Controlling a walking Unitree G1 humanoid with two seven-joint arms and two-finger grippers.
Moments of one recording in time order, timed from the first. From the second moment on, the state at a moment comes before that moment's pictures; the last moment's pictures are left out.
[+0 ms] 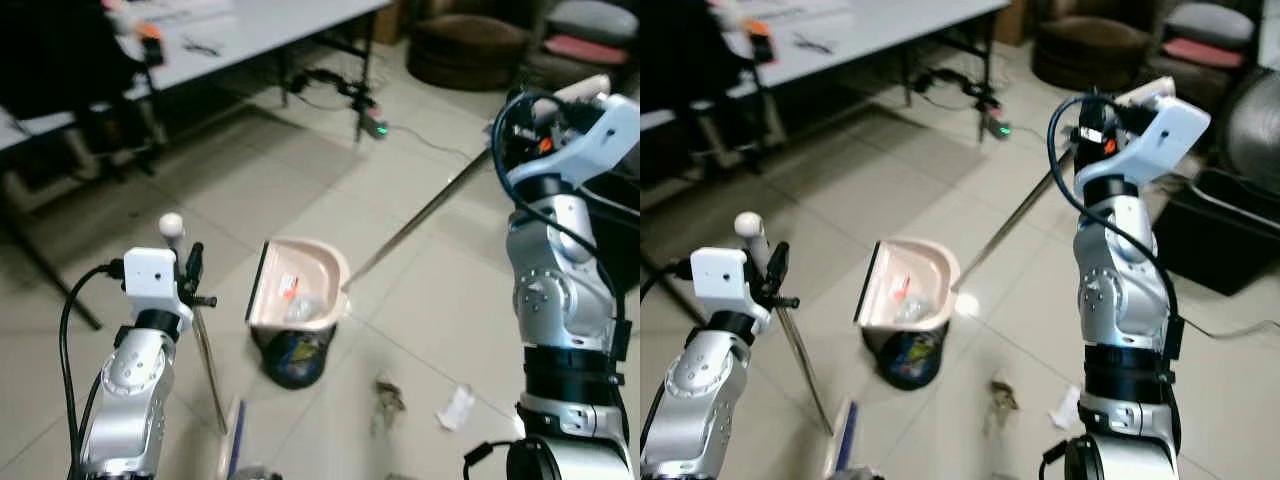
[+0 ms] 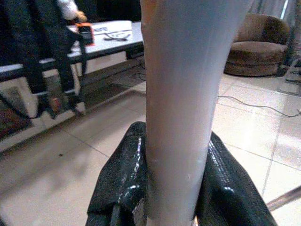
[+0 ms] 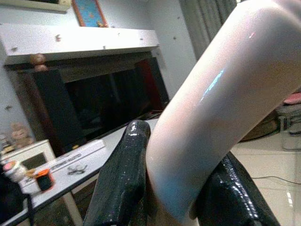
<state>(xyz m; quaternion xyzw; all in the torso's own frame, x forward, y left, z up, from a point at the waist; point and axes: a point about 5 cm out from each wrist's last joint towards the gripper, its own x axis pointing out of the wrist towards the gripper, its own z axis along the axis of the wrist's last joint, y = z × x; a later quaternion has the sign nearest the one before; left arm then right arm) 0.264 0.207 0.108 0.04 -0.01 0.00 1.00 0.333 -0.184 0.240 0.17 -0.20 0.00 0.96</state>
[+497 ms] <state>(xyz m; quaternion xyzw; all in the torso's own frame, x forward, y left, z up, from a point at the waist) 0.263 0.204 0.104 0.04 -0.01 -0.01 1.00 0.338 -0.113 0.240 0.02 -0.27 0.18 0.94</state>
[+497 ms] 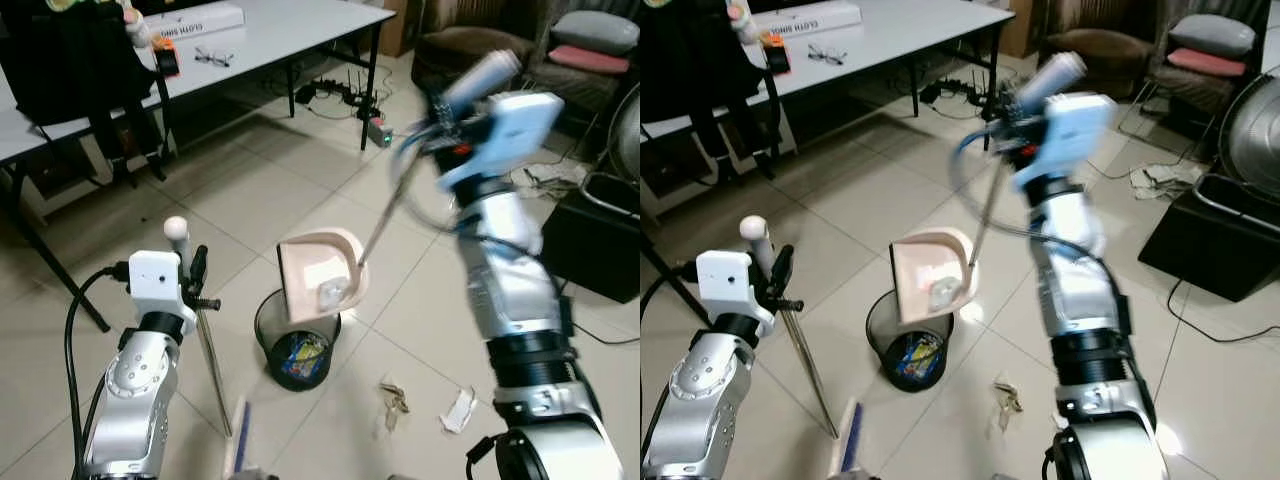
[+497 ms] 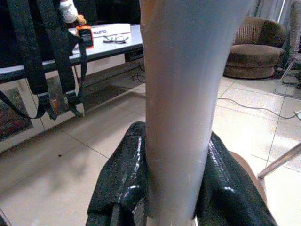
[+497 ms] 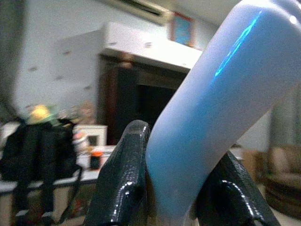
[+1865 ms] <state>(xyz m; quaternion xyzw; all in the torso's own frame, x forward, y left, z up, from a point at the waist) 0.275 0.195 0.107 0.06 -0.01 -0.06 1.00 0.316 -0.164 0.286 -0.09 -0.37 0.10 0.92</state>
